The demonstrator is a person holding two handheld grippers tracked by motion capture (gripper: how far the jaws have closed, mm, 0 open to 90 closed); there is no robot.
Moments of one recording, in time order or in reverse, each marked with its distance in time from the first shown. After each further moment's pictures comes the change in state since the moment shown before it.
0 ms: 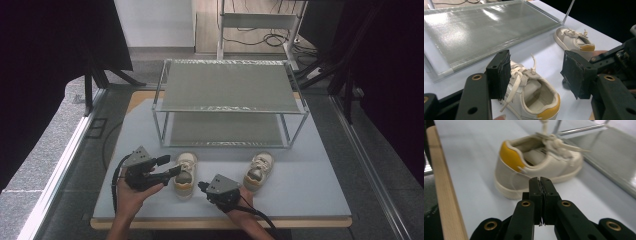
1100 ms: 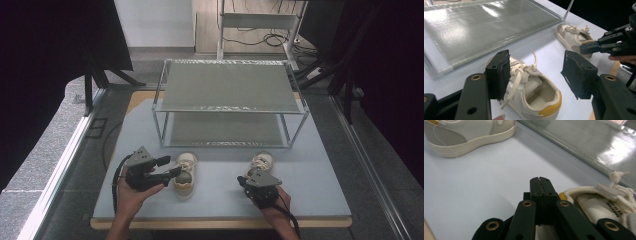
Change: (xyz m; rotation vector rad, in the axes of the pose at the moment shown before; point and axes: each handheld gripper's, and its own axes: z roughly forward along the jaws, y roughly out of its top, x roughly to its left) left arm 0.001 -0.001 0.003 0.027 0.001 0.007; right arm -0.056 -0.043 -0.062 0.097 -0.187 0.125
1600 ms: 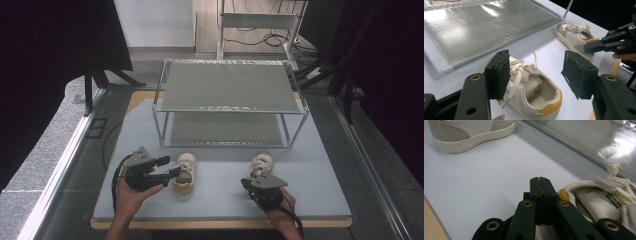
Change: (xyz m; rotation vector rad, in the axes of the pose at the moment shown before) left arm 0.001 -0.001 0.000 0.003 -0.002 0.003; right arm -0.005 -0.007 -0.011 0.005 0.021 0.023
